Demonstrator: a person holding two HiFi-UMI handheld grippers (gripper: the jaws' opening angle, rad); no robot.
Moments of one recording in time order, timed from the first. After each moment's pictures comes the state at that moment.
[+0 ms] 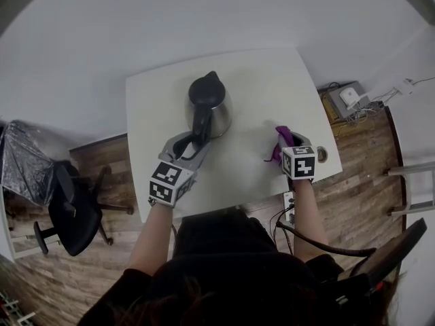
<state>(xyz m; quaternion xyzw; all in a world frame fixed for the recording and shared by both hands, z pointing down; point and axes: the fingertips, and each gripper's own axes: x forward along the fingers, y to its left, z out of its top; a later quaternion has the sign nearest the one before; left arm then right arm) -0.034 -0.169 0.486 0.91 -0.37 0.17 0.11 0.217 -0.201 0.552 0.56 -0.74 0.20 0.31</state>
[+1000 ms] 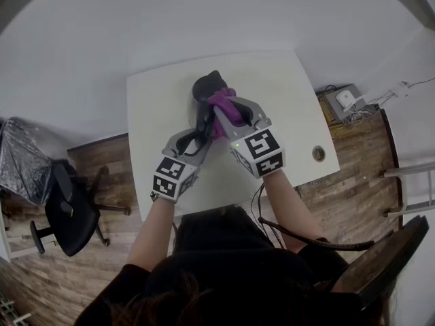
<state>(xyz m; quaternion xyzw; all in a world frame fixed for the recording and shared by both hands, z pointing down) -0.031 -0.175 0.492 0.91 -0.36 0.16 0.12 -0.004 -0.229 0.391 0.39 -0.91 -0.01 0.14</state>
